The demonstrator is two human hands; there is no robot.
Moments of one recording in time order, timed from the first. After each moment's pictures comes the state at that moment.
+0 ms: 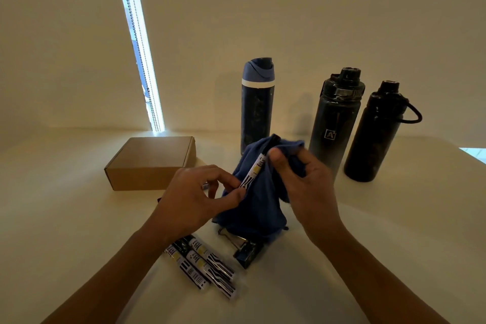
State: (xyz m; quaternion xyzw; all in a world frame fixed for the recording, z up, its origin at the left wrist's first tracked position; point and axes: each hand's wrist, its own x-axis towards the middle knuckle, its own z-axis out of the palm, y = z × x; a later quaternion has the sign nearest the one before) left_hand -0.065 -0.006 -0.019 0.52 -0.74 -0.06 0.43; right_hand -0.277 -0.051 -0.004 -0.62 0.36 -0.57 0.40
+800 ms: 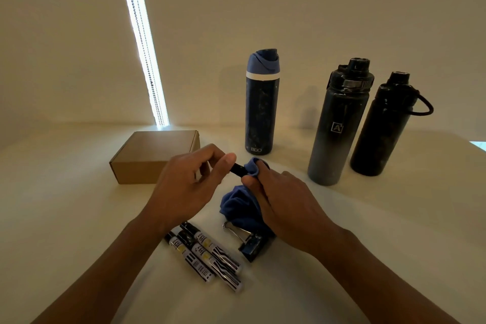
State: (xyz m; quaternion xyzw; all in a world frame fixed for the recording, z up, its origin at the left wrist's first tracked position) left_hand -0.058 -0.002 -0.005 0.56 -0.71 0.00 0.44; right_hand -0.262 -0.032 0.006 -0.90 0.41 -0.12 0.06
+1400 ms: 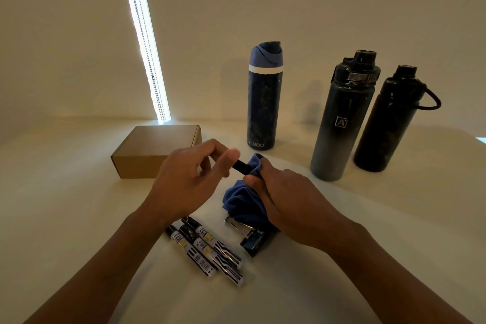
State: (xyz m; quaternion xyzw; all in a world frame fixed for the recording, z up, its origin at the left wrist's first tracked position) left_hand -0.057 -0.001 -0.003 0.56 -0.71 -0.01 0.42; right_hand -0.266 -0.039 0.003 -0.92 0.39 -0.03 0.09
